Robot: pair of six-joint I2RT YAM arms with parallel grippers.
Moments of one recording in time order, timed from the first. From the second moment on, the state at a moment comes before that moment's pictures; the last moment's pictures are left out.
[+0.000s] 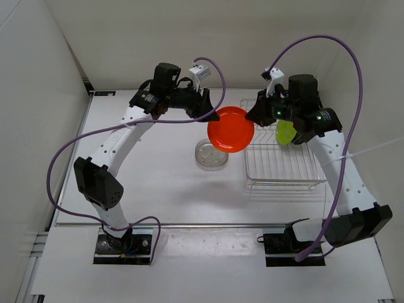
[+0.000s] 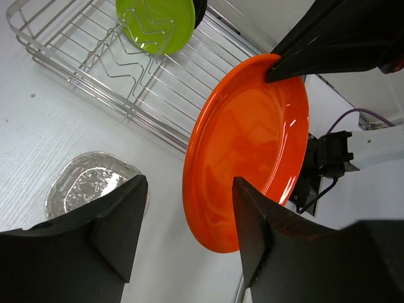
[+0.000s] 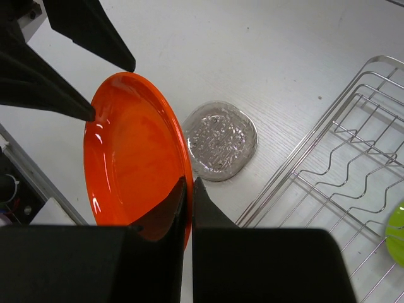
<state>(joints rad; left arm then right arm) -0.50 1.74 1.84 -0.58 0.77 -0.08 0.31 1.33 1.55 -0.74 -0.50 0.01</state>
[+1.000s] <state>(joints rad) -0.41 1.57 1.57 -0.57 0.40 -0.01 0.31 1.31 1.53 -0.71 -0.38 0.02</state>
